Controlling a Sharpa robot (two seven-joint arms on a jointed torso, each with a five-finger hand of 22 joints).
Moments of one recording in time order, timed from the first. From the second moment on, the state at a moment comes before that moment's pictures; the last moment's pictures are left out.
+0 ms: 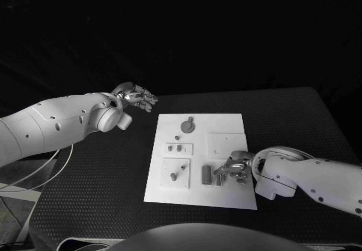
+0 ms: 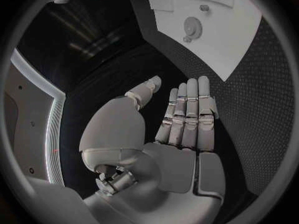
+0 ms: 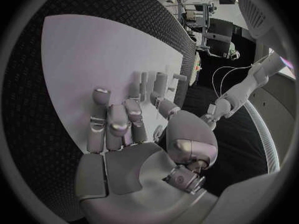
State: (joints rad) left arm 1.26 -0.80 -0.13 1.18 -0.43 -0.23 0.07; left_hand 1.09 -0.13 0.53 -0.15 0.13 0.87 0.18 0.32 0.48 1.14 0.13 0.07 0.24 1.00 0.08 0.45 0.72 0.05 1.07 -0.03 0.08 1.00; right arm 1.14 -0.79 -0.23 1.61 -0.96 -0.08 -0.51; right_hand 0.67 -0.06 0.65 -0.16 0.05 1.11 0.06 0.20 0.76 1.23 -0.04 1.26 1.13 1.28 -0.14 1.47 0.83 0.24 1.22 -0.04 0.82 1.31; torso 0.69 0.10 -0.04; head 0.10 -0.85
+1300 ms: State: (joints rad) left arm 1.26 -0.75 -0.12 1.08 -0.35 -0.23 0.13; left_hand 1.09 -0.13 0.53 -0.15 0.13 0.87 0.18 0.32 0.49 1.14 0.13 0.07 0.24 1.00 0.08 0.43 0.72 0.05 1.06 -0.02 0.07 0.99; right arm 1.24 -0.66 -0.11 1.07 -0.57 -0.14 0.11; right_hand 0.75 -0.05 0.66 -0.27 0.05 0.99 0.11 0.17 0.77 1.06 0.00 1.07 1.00 1.16 -0.10 1.28 0.75 0.26 1.06 0.02 0.68 1.28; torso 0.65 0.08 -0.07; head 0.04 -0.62
